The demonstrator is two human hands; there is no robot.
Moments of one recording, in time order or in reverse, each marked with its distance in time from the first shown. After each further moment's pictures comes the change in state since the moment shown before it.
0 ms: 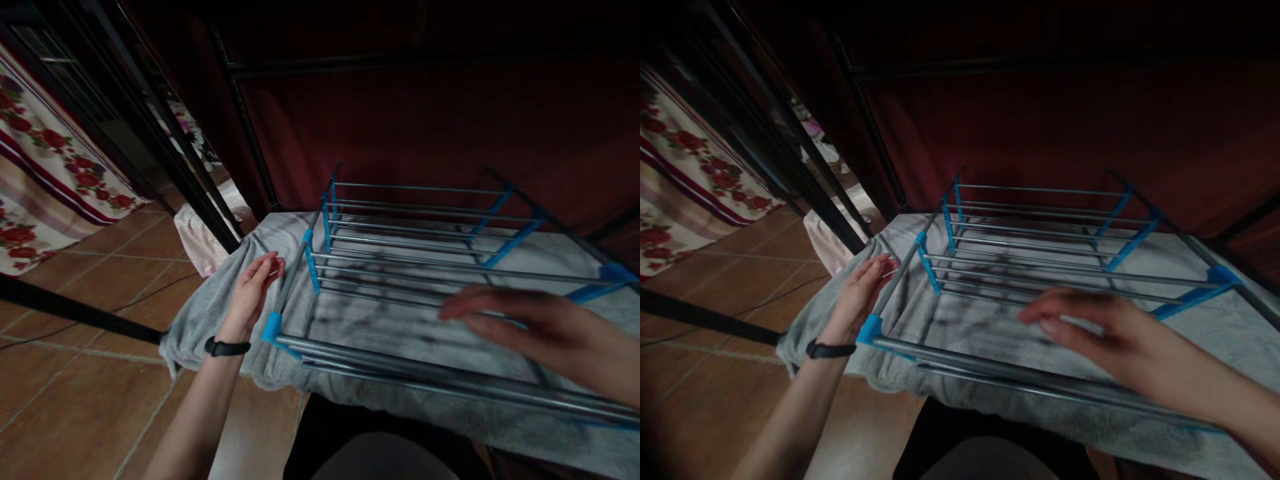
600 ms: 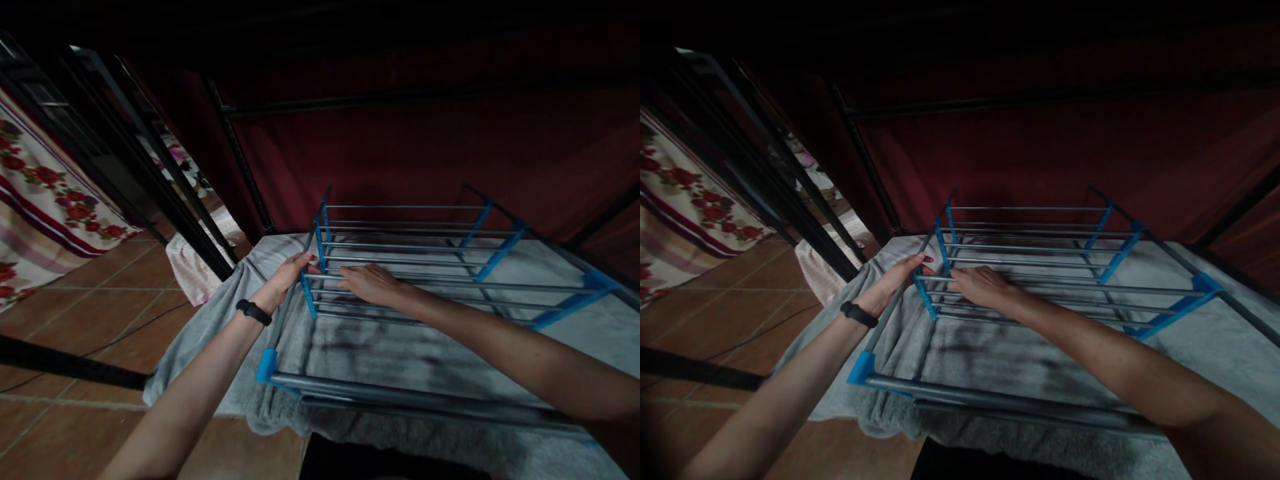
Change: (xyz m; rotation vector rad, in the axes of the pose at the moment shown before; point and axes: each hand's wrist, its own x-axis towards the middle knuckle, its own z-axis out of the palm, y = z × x) left_hand 0.072 0.020 0.085 0.199 -0.340 -0.238; right_hand 0.204 0.016 0.084 -0.550 -0.141 -0.076
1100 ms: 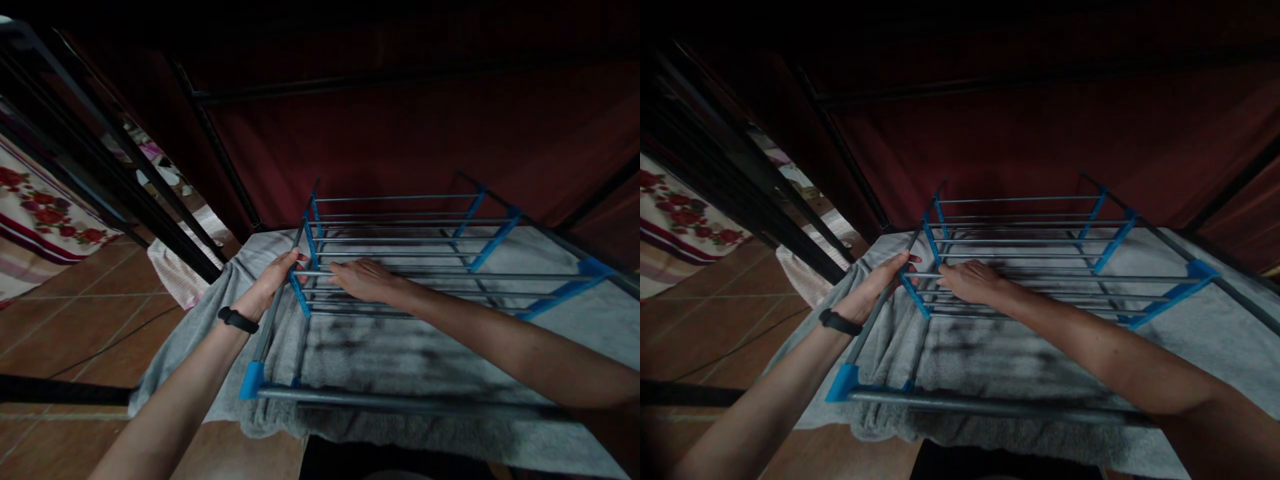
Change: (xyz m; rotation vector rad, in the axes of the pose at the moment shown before) left_hand 0.000 0.002 -0.001 0.049 0.042 0.010; right_hand 0.000 0.002 -0.014 0.018 -0.048 0.001
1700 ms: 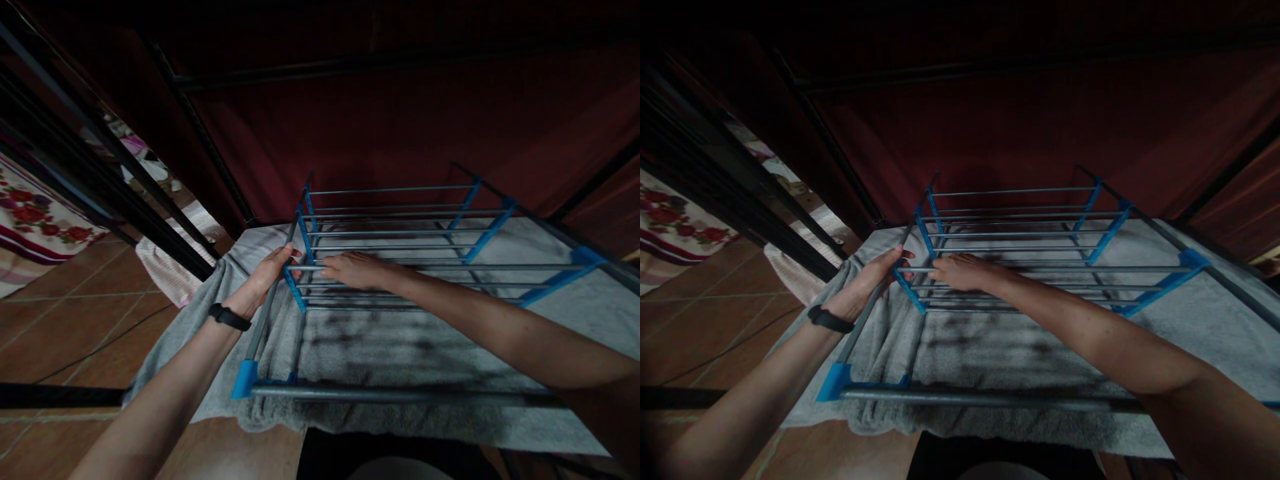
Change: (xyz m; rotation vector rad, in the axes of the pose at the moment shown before) left_hand 0.002 -0.003 0.000 -0.002 0.002 0.018; right_hand 0.017 0.010 0.002 0.210 -0.059 -0.047
